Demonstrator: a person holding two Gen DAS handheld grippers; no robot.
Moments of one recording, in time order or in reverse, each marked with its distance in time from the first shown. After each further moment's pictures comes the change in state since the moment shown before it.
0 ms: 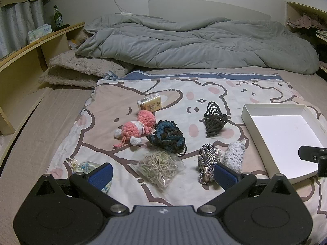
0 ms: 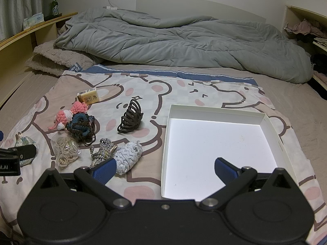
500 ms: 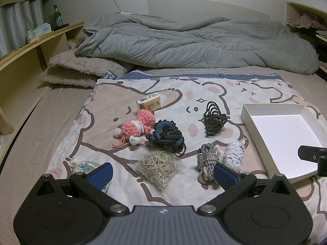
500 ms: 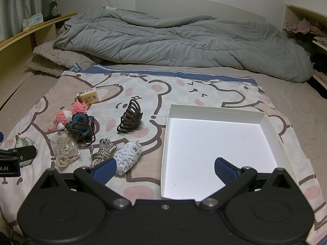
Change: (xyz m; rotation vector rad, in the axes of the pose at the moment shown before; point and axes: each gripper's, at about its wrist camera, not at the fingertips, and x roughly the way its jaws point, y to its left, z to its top) left arm 0.000 0.000 0.000 -0.001 0.001 0.000; right arm 0.001 -0.001 0.001 0.000 0.001 0.001
